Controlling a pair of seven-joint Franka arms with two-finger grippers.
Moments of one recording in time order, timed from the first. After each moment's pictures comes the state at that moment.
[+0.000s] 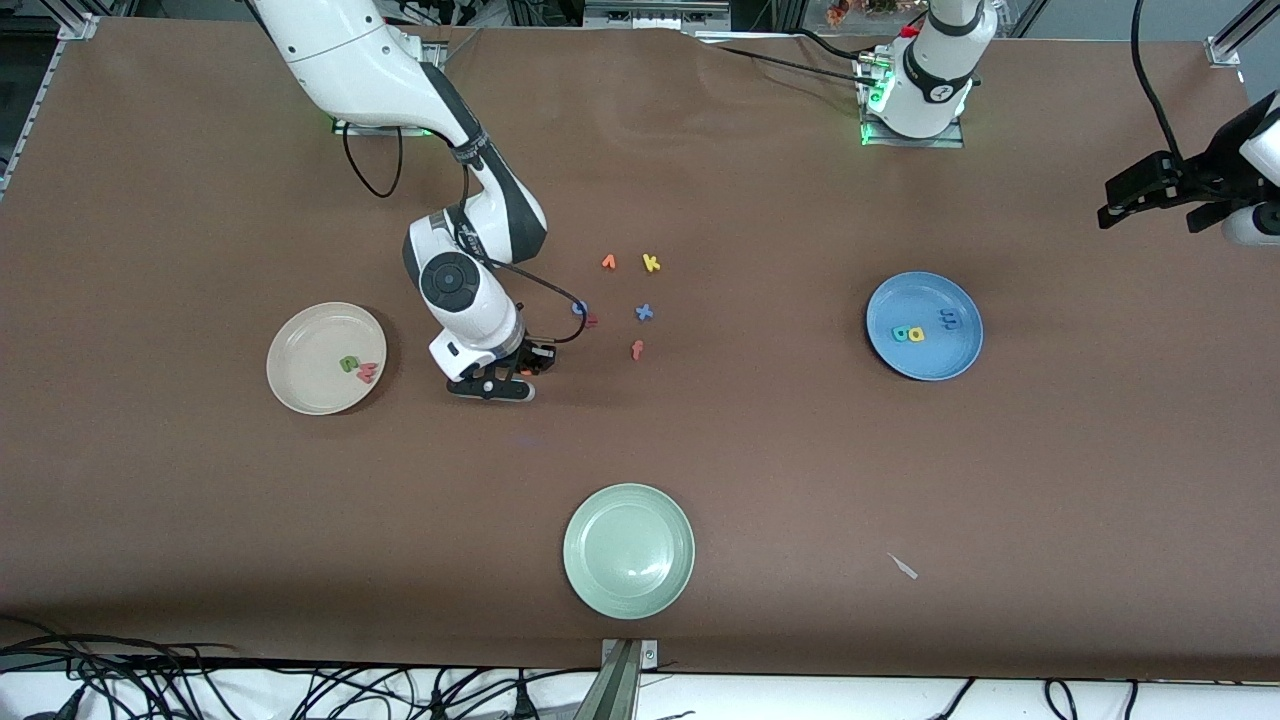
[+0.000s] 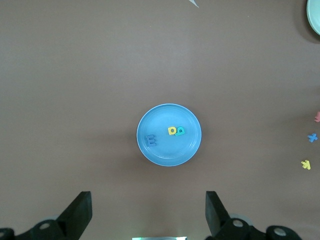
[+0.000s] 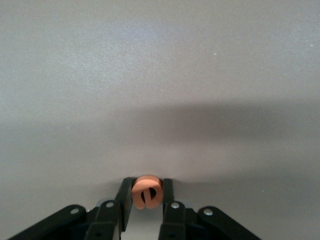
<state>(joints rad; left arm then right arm) 0.02 -0.01 0.00 -1.56 -0.03 1.46 0.02 0.57 0.63 -0.04 -1.85 0.13 2.51 0.52</state>
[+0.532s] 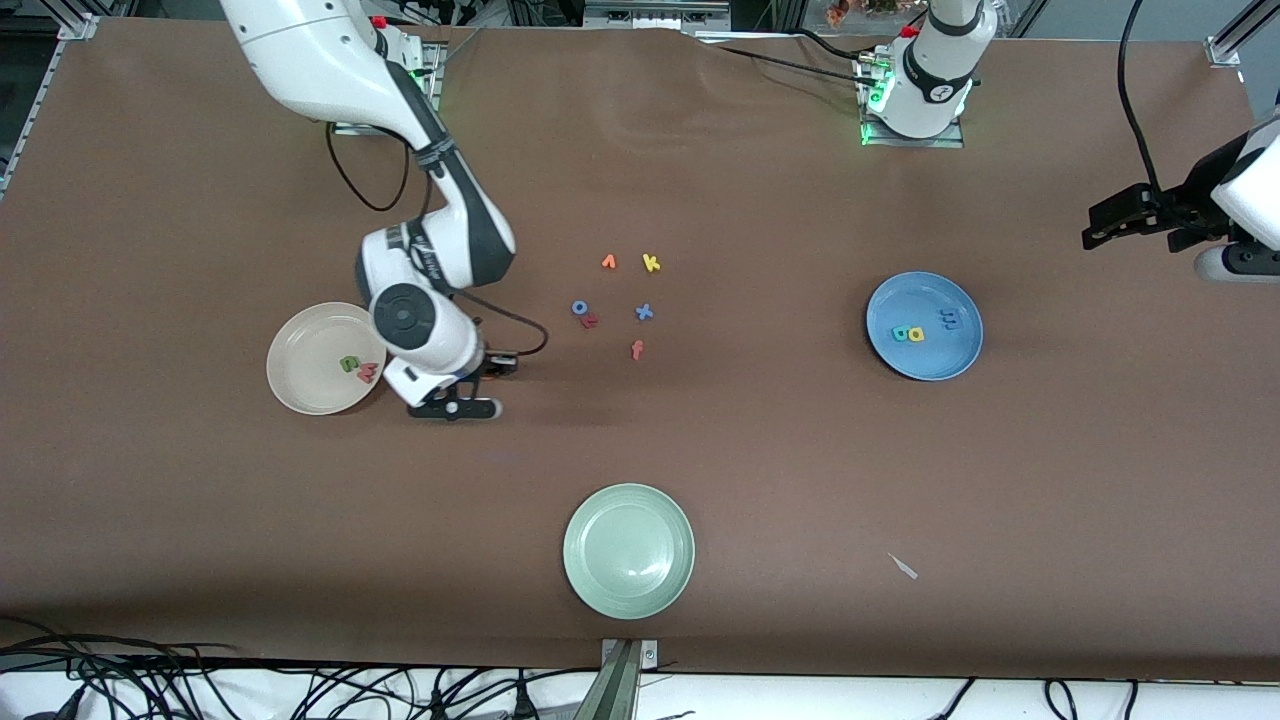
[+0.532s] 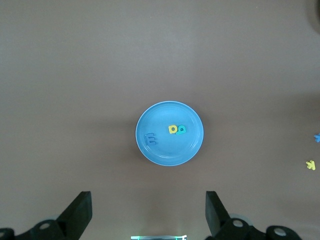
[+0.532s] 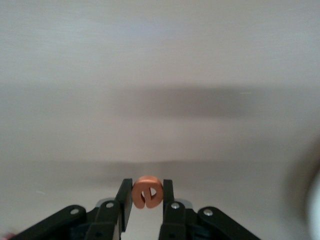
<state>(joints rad) 0.02 0.04 0.00 -1.56 -0.03 1.47 0.02 0.53 0.59 -0.17 -1.73 0.13 2.15 0.27</state>
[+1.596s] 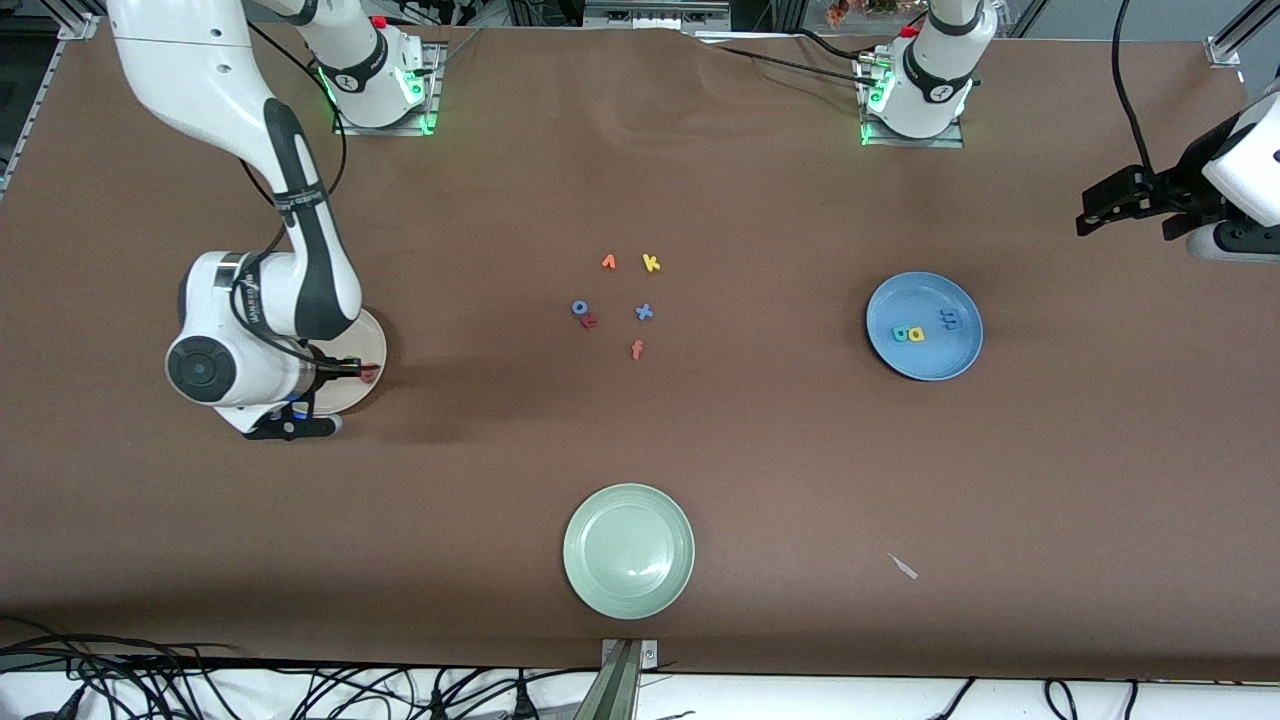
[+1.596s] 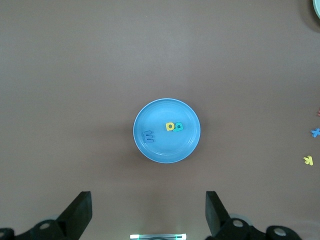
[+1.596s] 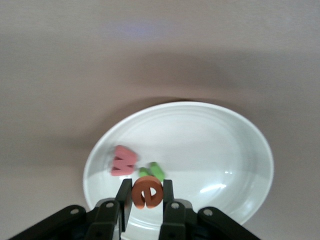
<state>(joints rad) 0.01 -0.01 -0.01 -1.60 -0.03 1.48 0.02 0.40 0.59 -0.36 -1.75 0.13 2.02 -0.07</state>
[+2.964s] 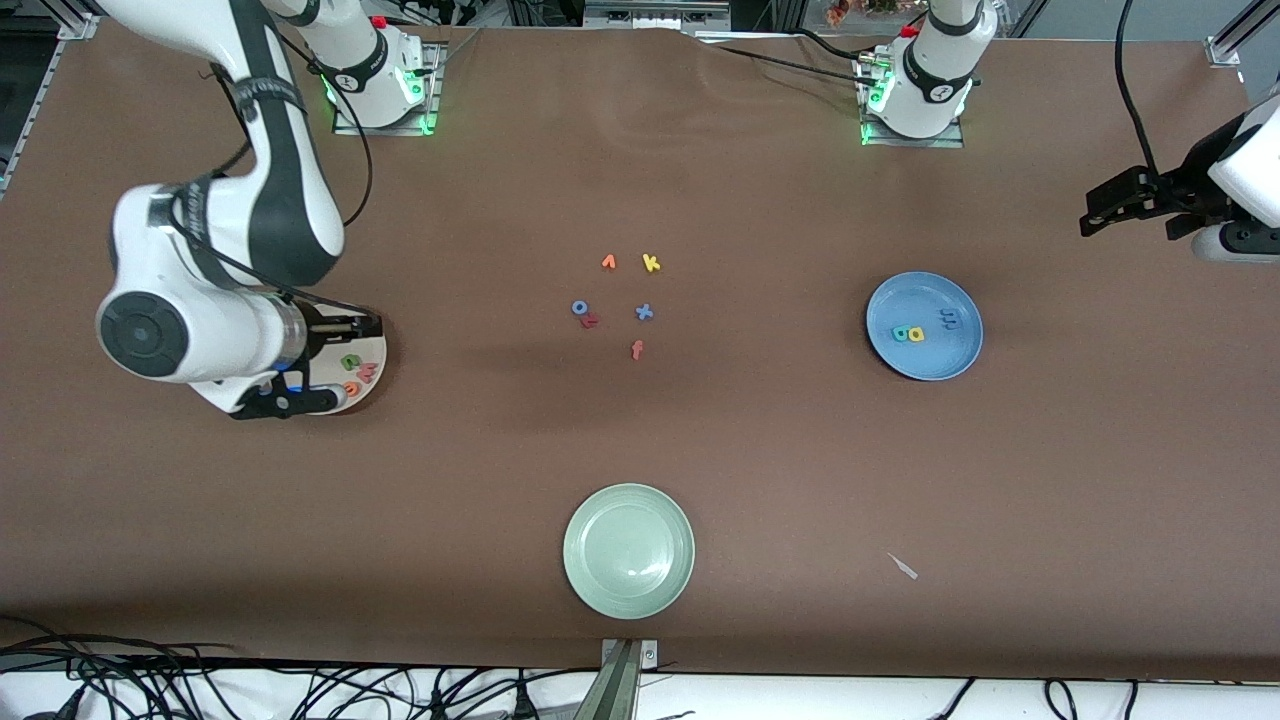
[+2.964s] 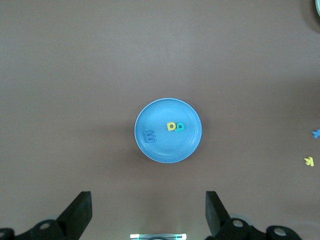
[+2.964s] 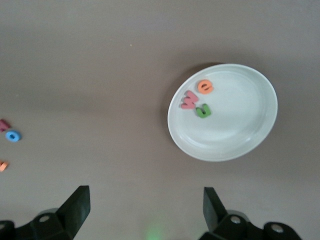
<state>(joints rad) 0.02 -0.01 0.00 -1.60 -0.03 1.48 0.02 0.48 0.44 -0.35 -1.48 0.16 1.55 0.00</state>
